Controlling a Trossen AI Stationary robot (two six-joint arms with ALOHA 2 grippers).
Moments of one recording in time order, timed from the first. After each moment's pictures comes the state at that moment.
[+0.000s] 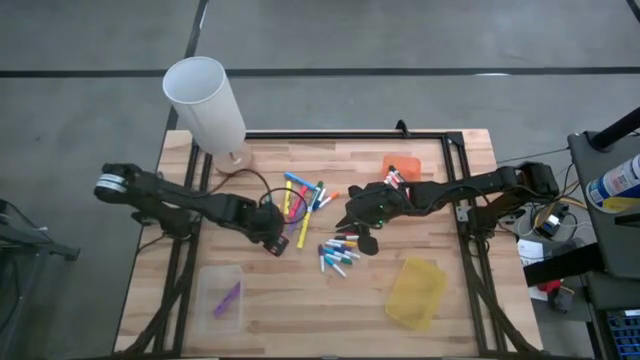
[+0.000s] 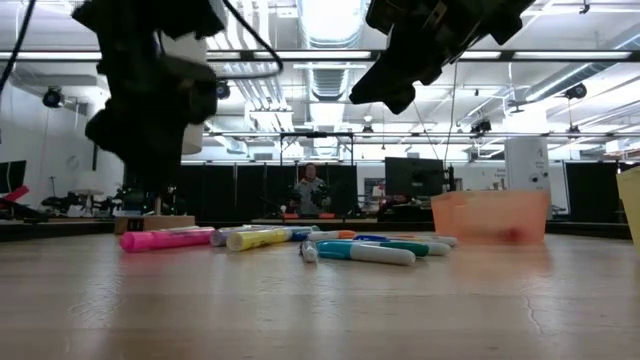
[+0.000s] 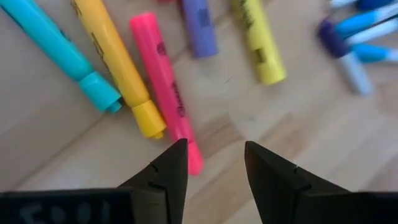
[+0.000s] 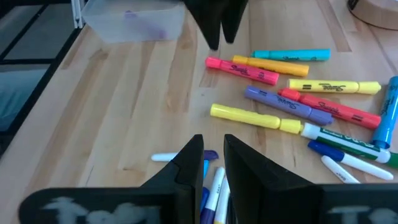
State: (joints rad) left arm -0.14 1.38 0.85 -0.67 -0.02 -1.06; right arm 0.02 1.48 0.94 -0.07 -0.16 0.08
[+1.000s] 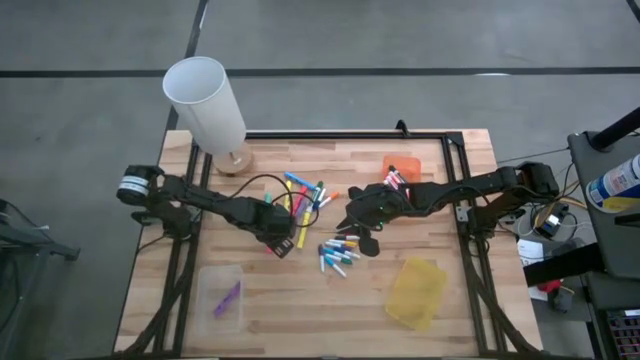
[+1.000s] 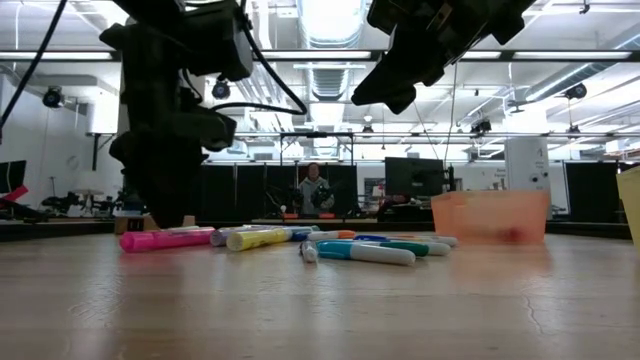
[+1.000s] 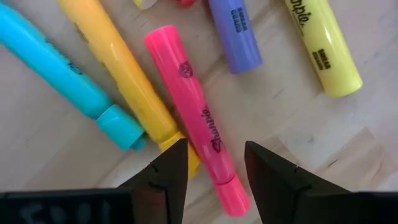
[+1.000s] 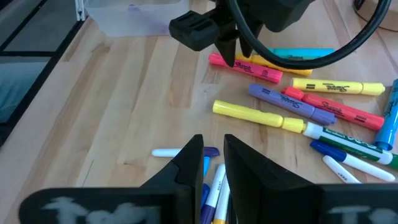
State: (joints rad) left arm -0.10 1.57 0.91 -0.70 -0.08 -0.91; right arm 0.03 1.48 0.93 -0.08 -0.16 0.05
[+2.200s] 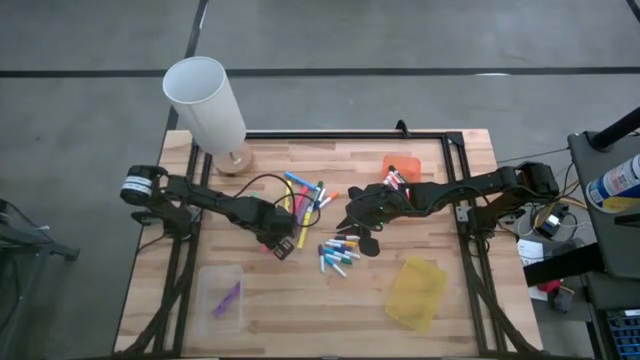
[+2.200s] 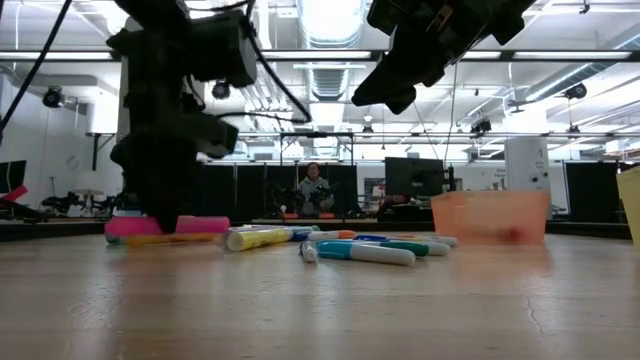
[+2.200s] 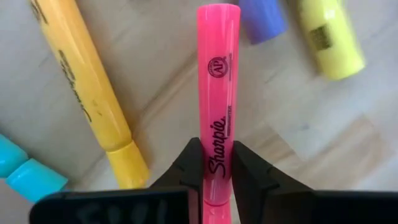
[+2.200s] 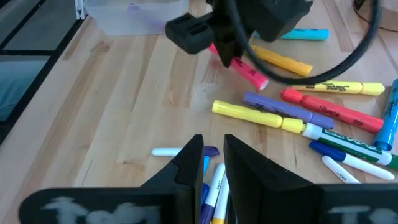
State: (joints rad) left arm -0.09 1.59 0.93 -0.71 0.00 -0.88; right arm 0.03 1.48 0.93 -0.08 -0.16 0.05
